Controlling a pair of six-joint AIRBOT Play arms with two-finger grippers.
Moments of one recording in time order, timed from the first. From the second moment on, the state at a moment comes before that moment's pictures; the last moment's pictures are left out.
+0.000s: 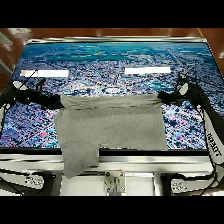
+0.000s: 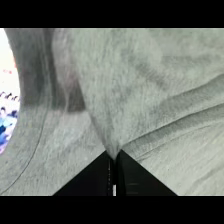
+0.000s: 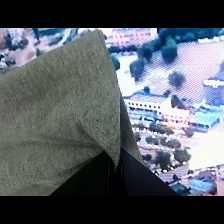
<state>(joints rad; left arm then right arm) 0.19 -1.63 1.25 0.99 -1.18 -1.32 -0.07 -1.59 1.19 -1.41 0.81 1.72</state>
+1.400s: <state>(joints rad) 0.36 -1.47 1.28 1.06 -1.48 -1.33 -0.21 -1.40 1.18 -1.49 1.24 1.49</state>
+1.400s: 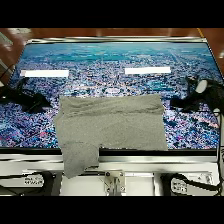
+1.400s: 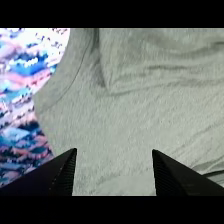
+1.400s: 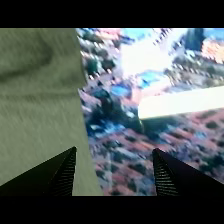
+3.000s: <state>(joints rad) 0.31 -1.24 0.41 0.89 -1.18 -1.12 -0.54 -1.32 0.96 -1.10 1.40 1.31</state>
